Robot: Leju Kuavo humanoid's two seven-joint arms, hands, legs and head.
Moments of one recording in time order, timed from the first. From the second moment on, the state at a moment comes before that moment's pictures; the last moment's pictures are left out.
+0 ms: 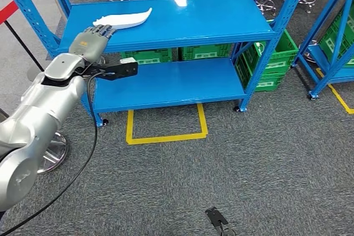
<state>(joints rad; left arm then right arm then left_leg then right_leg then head) -1.17 -0.09 -0.26 -0.31 -1.56 0.14 -0.17 -0.19 0.19 -0.56 -0.19 0.99 -0.11 0.14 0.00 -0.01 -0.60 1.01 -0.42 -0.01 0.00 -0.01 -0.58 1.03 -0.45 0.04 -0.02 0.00</state>
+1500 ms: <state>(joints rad) -1.08 -0.17 -0.27 -0.29 -1.52 0.20 -0.05 -0.18 0.19 -0.58 -0.19 1.00 -0.12 0.14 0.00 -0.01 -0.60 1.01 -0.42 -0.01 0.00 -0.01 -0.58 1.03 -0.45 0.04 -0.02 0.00</state>
